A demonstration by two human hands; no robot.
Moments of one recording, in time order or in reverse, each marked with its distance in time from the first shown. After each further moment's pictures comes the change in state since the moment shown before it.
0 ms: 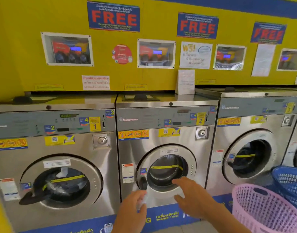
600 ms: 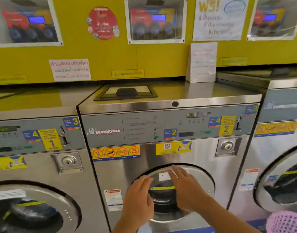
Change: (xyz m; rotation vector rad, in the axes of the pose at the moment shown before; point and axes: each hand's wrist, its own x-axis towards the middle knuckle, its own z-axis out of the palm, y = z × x) left_hand 0.291 -0.038 0.118 0.414 0.042 0.134; right_hand 0.310 0.134 0.027 -0.275 -0.080 -0.144
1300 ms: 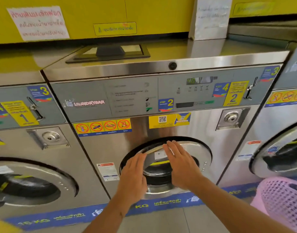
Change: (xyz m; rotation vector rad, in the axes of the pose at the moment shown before) left_hand 0.011 -0.023 0.039 0.095 -0.095 -0.001; right_hand 0.023 0.024 0.046 0.027 0.070 -0.058
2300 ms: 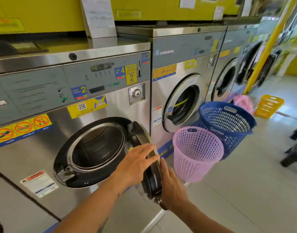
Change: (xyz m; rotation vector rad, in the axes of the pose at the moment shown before) left_hand -0.063 0.167 0.018 0.191 -0.320 1.058; right_hand -0.273 -0.040 0.050 0.349 0.167 0.767
